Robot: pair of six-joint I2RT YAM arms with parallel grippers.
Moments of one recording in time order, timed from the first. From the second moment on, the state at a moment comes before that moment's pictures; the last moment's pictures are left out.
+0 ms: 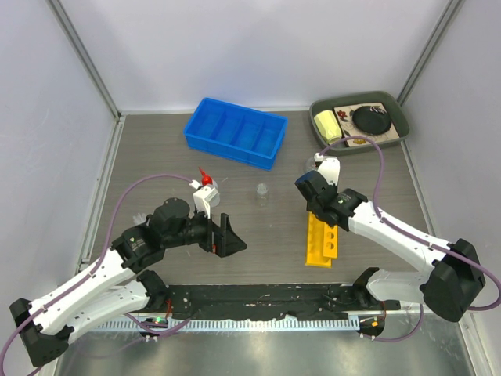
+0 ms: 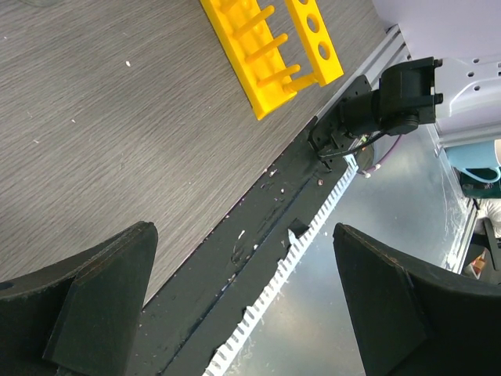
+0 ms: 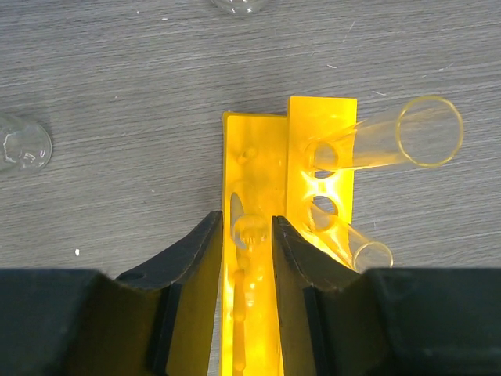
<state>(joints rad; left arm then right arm) -0.85 0.71 0.70 -0.47 0.27 -0.60 0.72 1.20 0.88 -0.64 0.63 0.62</state>
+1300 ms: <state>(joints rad) -0.85 0.71 0.66 -0.39 0.30 -0.63 0.87 1.18 0.72 -0.64 0.19 0.67</state>
